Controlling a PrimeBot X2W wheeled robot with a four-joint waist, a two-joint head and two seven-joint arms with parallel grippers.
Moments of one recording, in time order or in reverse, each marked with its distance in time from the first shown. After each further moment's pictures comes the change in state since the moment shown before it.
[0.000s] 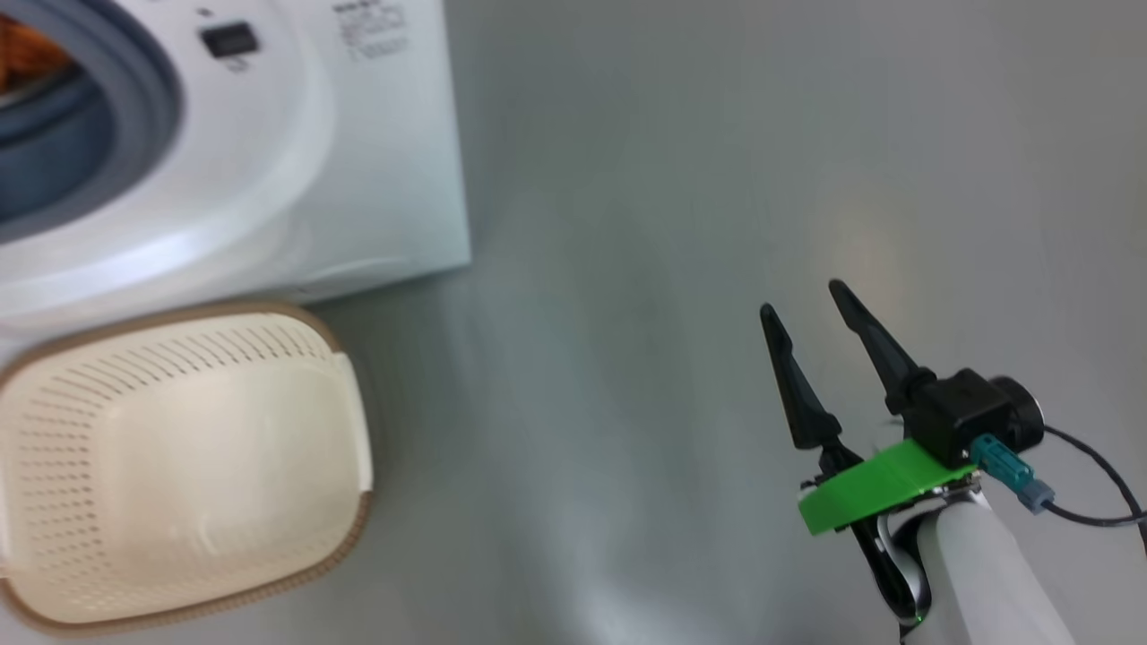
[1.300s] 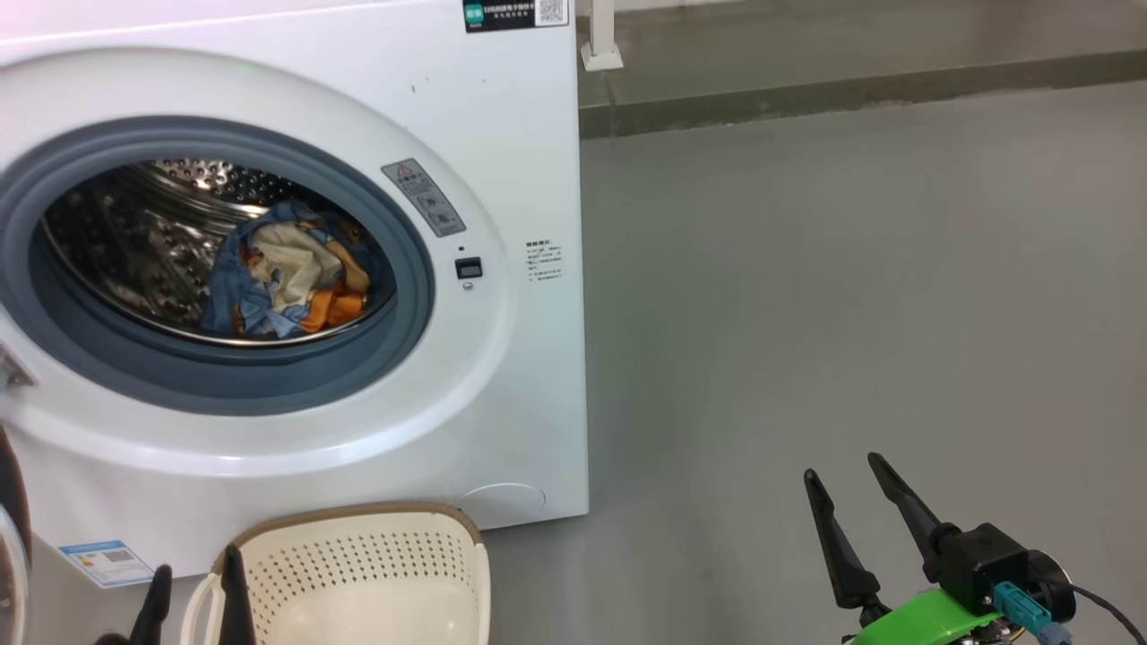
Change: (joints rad) left arm 1.348 -0.260 0.313 -1.148 0.068 0.186 -0.003; right arm 0.282 -0.006 -0.059 -0.008 -0.004 0.000 0.000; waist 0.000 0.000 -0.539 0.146
